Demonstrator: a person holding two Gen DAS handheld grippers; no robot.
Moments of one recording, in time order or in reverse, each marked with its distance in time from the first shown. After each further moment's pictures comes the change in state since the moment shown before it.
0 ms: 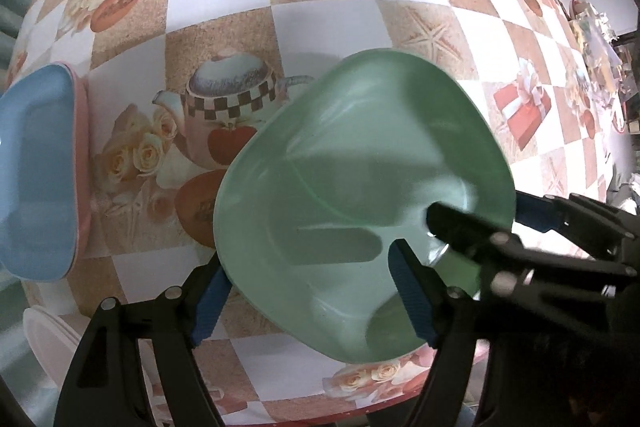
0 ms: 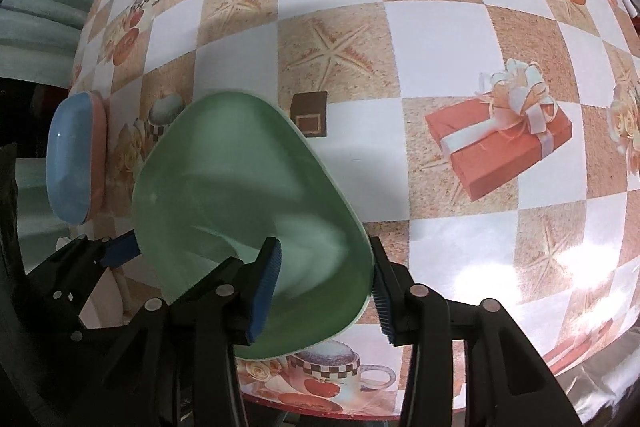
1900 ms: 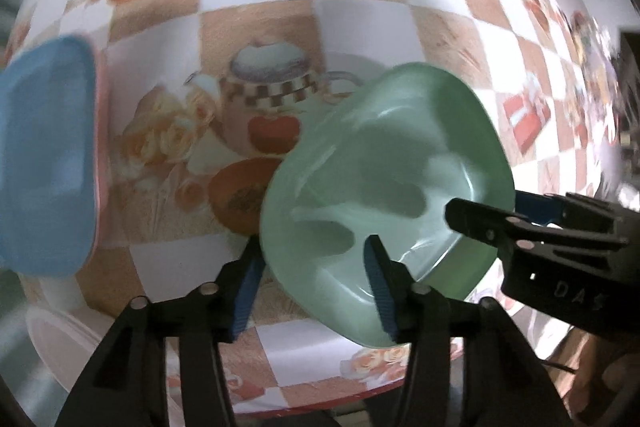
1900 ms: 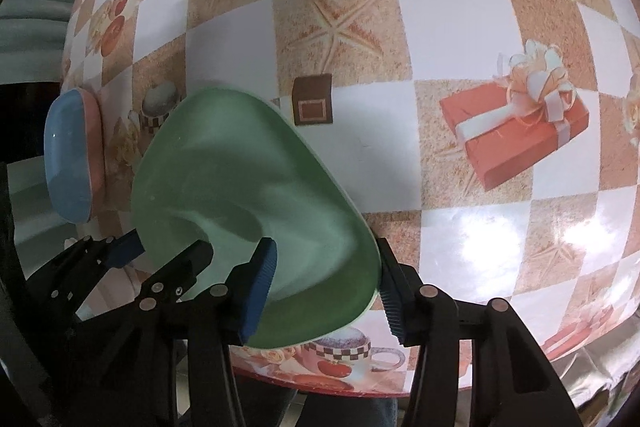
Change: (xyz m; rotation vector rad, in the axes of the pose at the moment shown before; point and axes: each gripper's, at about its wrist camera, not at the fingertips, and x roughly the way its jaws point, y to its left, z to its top) left arm 0.023 0.025 0.025 -0.090 0.061 -0.064; right arm 0.047 0.046 0.035 0.003 0.111 -0.057
